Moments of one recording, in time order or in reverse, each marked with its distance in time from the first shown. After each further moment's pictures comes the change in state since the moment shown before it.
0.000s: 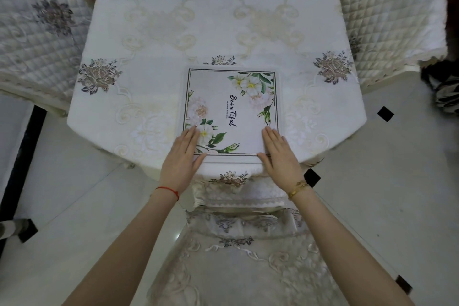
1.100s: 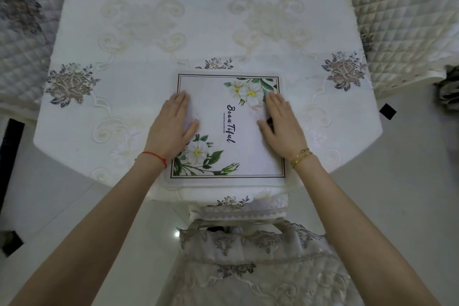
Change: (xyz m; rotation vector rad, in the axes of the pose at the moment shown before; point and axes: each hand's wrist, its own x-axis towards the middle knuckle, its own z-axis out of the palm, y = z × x) left_hand 0.126 -0.035 -0.024 -0.030 0.044 0.048; right_hand 0.120 0.021 -0.032 0.045 0.102 0.001
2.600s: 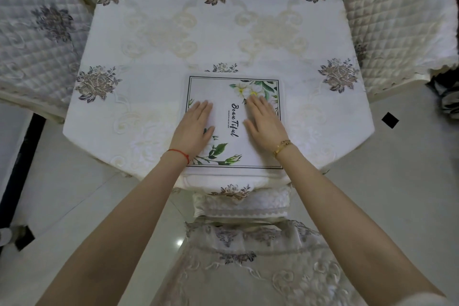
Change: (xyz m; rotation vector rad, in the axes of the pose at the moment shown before) left_hand -0.020 0.038 -0.002 -0.085 -0.047 0.002; right_hand 0.002 -0.038 0.007 -0.033 -0.095 -0.034
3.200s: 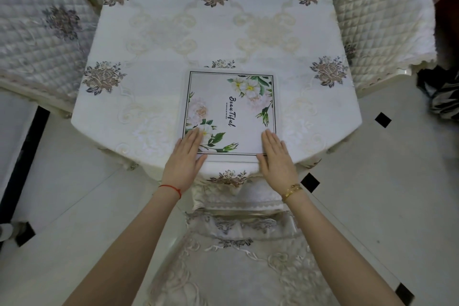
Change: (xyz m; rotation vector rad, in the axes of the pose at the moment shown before) left_hand -0.110 0.006 0.028 0.047 -0.039 -0.057; right_hand -0.134 0.004 0.032 -0.031 0.018 0.106
